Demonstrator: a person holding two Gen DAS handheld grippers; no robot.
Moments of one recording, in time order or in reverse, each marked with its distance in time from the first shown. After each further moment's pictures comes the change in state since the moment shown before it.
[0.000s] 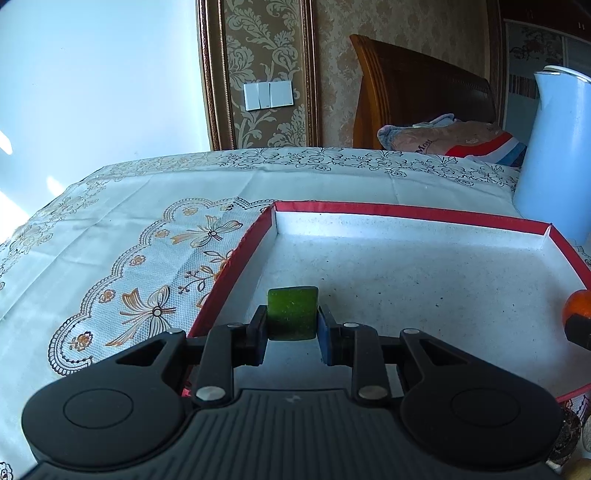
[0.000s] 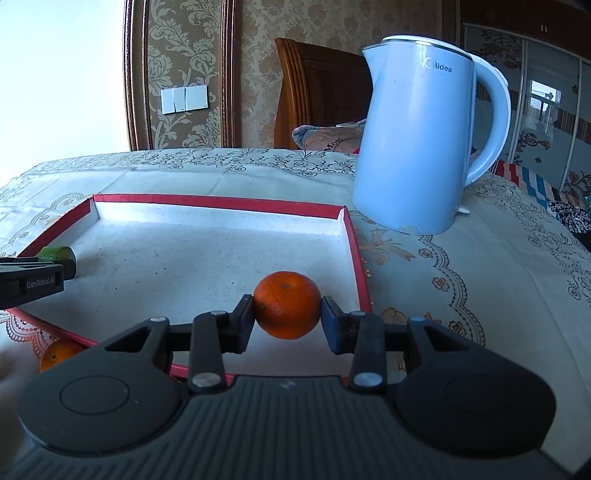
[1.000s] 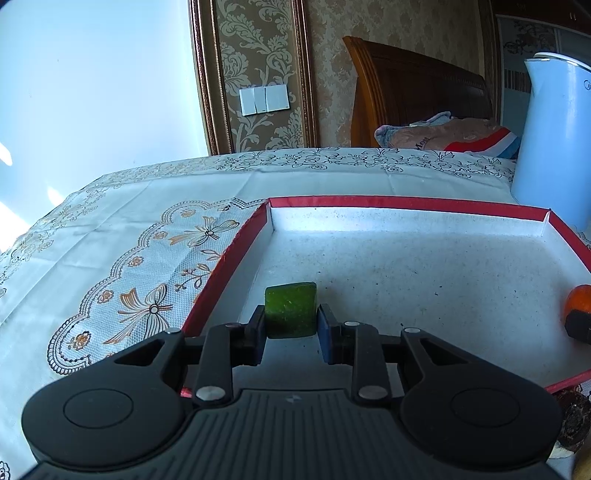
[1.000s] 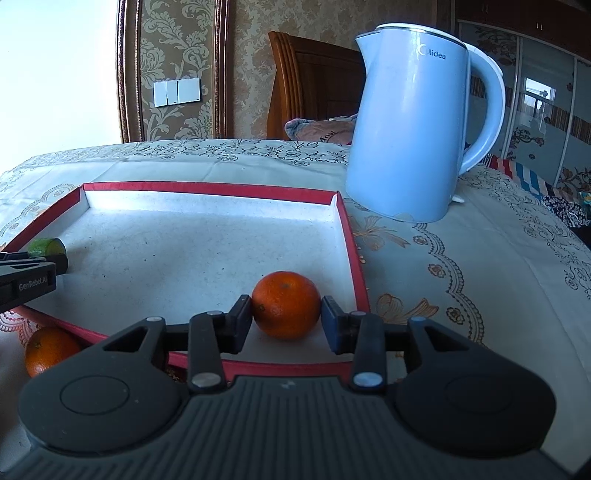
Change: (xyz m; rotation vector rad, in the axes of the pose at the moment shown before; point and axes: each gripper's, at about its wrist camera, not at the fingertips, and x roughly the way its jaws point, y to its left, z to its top) left arm 0.000 -0.005 -0.009 0.028 -0.020 0.011; right arm 0.005 -0.001 -0.007 0.006 0.013 -0.022
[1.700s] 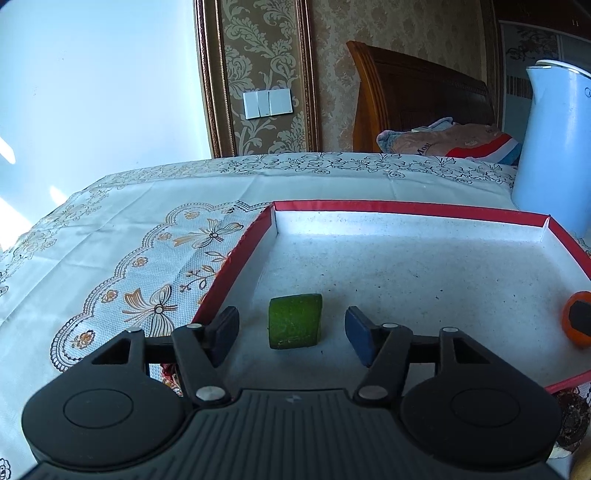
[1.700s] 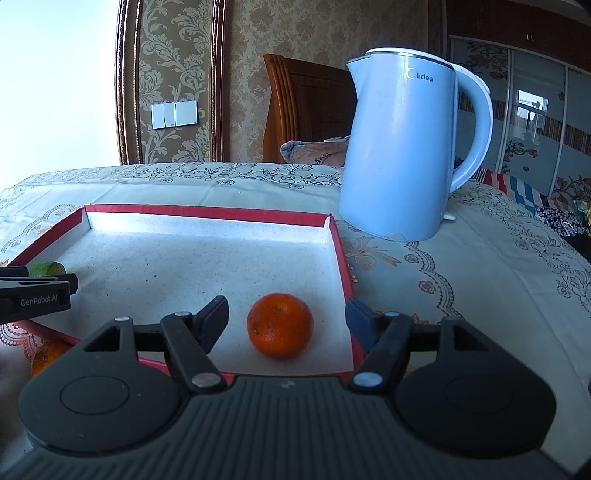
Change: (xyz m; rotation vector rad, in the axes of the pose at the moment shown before) left arm -0.003 0.001 -0.001 -0.003 -0.014 0.005; right arm -0.013 -0.003 0.000 0.011 -0.078 -0.009
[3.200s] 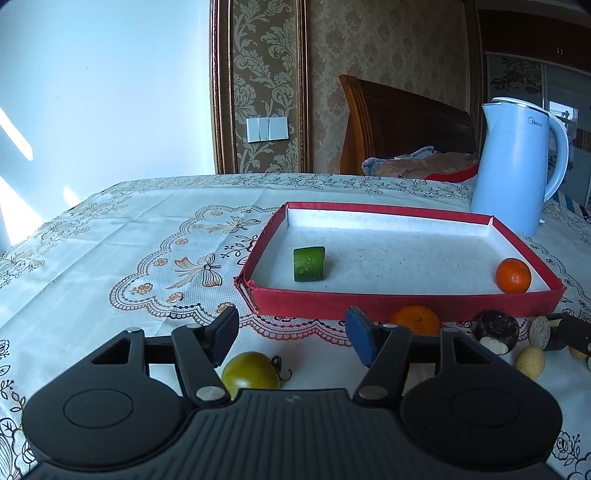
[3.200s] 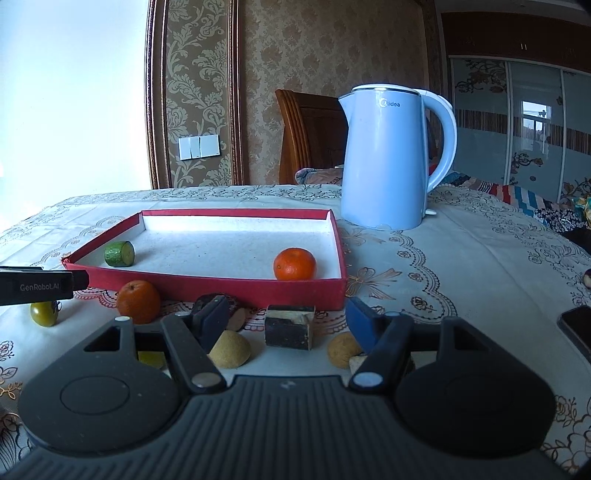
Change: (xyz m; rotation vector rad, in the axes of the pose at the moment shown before) left arm -0.095 0.030 -0.053 -0.033 -0.093 -0.056; right arm -0.104 -0.006 -0.060 0.030 -0.116 0.066
